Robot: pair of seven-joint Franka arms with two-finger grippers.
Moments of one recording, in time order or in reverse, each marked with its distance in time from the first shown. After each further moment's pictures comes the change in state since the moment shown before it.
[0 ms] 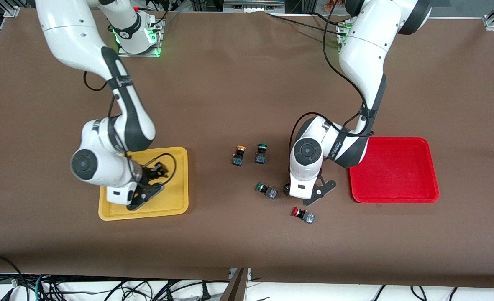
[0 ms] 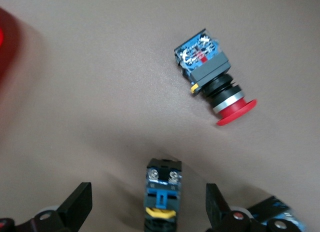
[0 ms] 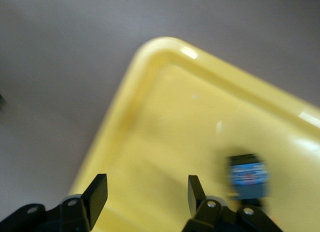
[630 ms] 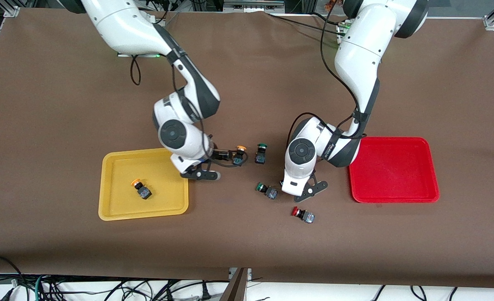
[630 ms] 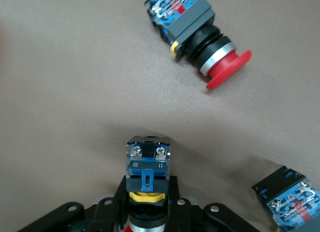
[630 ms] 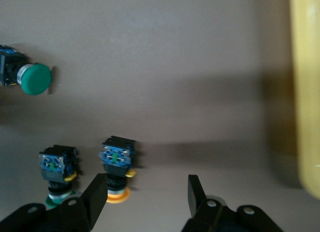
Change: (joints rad) left arm 0.002 0.015 -0.028 -0.024 -0.004 0.030 0.112; right arm 0.200 0.049 0.104 0.007 -0.036 0.118 0.925
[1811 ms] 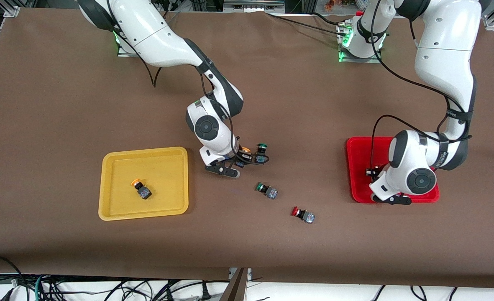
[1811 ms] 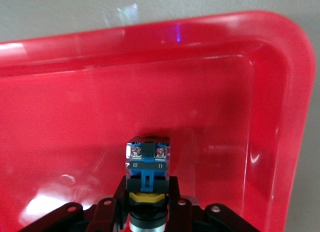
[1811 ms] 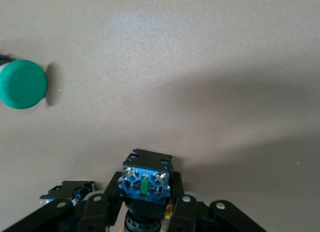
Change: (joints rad) left arm 0.413 -0.170 0.000 -0.243 -0.009 -0.204 0.921; right arm 0.088 0.134 -0.003 0.021 -0.003 0.221 0.177
